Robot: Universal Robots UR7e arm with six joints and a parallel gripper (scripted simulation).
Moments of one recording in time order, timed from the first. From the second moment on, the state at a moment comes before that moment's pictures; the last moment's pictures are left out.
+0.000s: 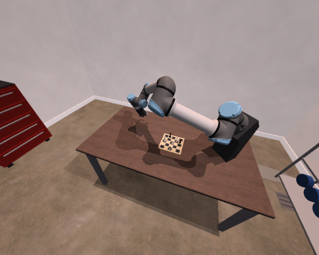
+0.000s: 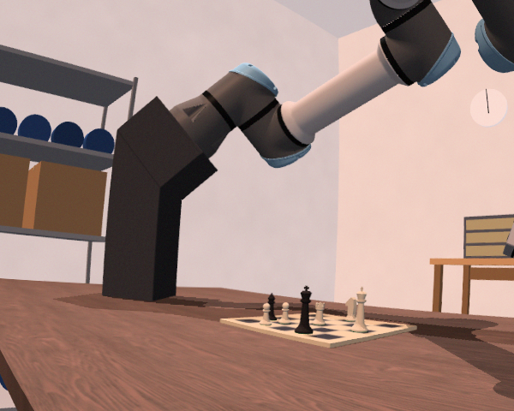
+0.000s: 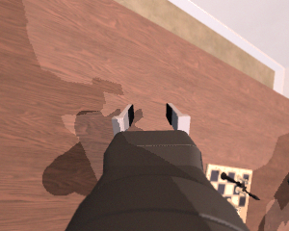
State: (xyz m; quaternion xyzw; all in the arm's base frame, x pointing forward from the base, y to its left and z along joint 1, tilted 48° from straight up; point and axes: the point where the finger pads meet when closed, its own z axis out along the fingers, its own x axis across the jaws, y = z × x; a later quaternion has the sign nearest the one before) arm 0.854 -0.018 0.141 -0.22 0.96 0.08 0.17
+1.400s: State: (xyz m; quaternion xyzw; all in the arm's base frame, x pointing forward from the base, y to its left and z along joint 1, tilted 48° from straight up) arm 0.701 0.152 0.110 0.38 0.89 0.03 -0.25
